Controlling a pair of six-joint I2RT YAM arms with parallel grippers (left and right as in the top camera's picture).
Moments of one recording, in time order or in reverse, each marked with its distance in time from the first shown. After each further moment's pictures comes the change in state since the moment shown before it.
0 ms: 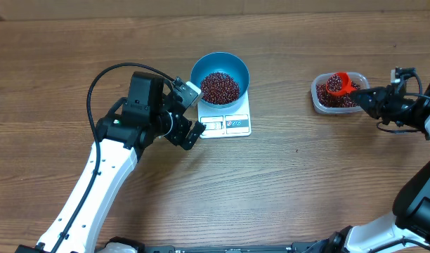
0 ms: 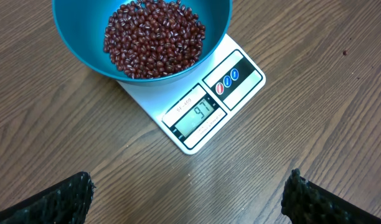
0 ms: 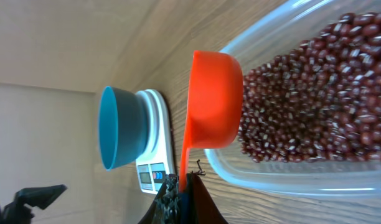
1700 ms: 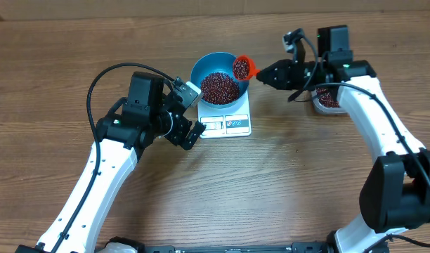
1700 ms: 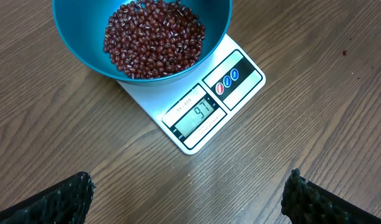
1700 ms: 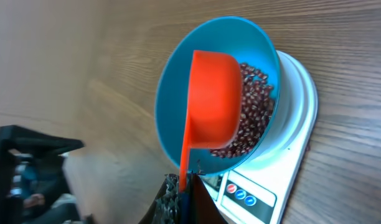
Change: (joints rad) left arm 0.000 0.000 0.000 0.000 0.000 0.000; right arm 0.676 0.002 0.177 0.158 0.207 0.182
